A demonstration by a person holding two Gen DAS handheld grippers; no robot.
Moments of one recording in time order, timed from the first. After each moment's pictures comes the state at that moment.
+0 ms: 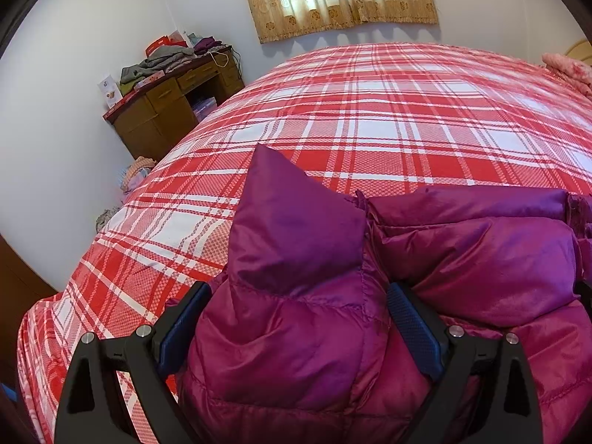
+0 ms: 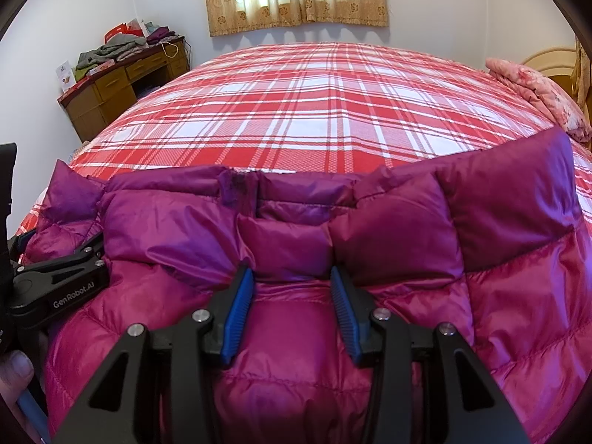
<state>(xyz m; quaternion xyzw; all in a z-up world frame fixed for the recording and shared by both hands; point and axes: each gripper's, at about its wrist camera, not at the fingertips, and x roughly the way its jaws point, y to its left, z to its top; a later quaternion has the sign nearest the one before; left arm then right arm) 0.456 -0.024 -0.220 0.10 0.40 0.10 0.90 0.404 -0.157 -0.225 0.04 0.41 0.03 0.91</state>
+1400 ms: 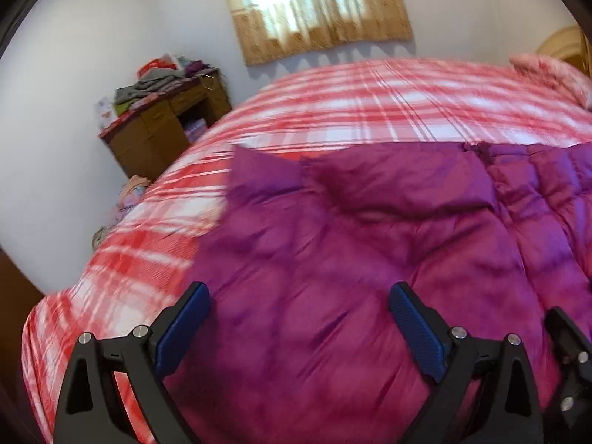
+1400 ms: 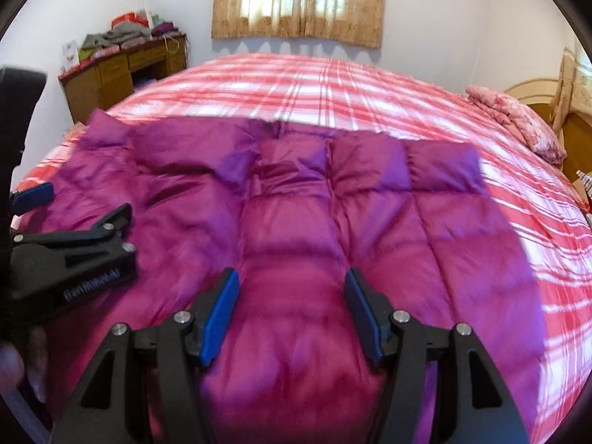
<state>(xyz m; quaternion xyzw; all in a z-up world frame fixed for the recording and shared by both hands) 0.345 -0.035 -0.191 0.10 0.36 0.07 0.93 0.299 -0.132 -0.209 -0.03 0.38 -0.01 0.93</state>
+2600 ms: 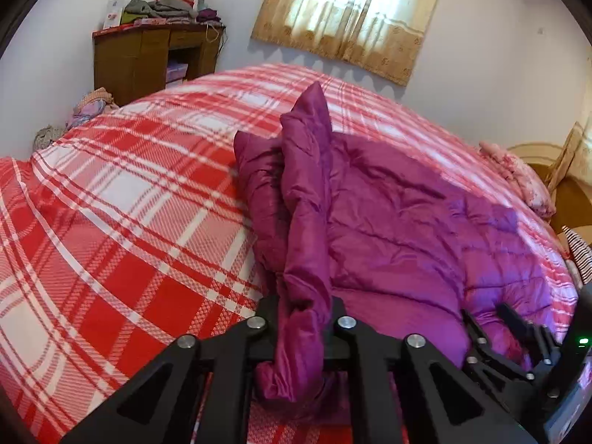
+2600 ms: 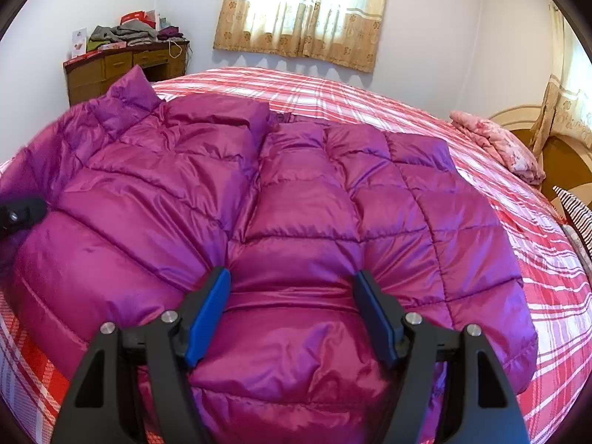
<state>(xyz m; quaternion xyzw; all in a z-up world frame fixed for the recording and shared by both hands) 0.269 0.041 -0.193 -0.14 0.36 -0.04 0.92 0.254 -0.107 -0.232 -0.08 0.34 -0.04 0.94</state>
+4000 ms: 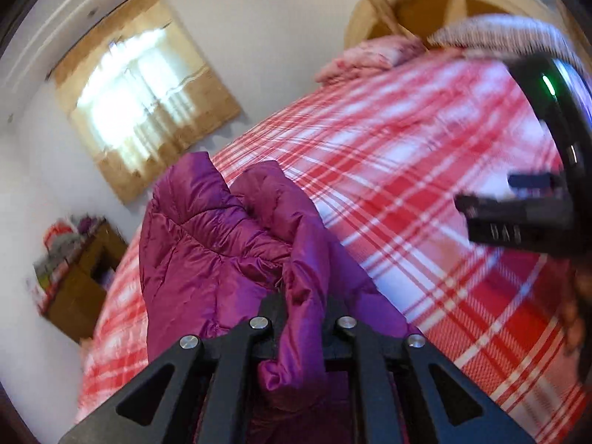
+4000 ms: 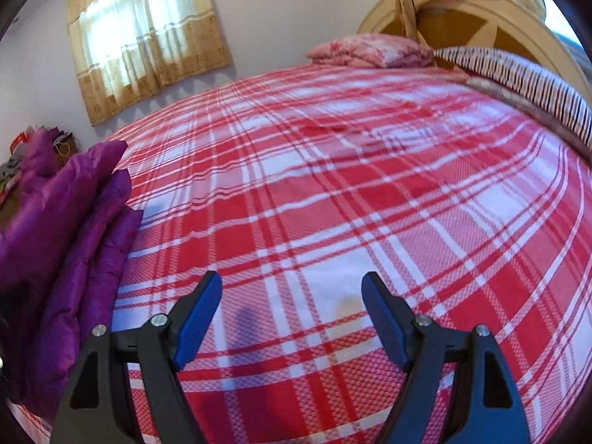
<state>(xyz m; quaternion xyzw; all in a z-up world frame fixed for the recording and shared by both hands) 0.191 -0.259 -0.165 0.32 0.22 -0.20 0.90 0.176 -0.368 -0.223 0.16 0.32 -0.19 0.91</state>
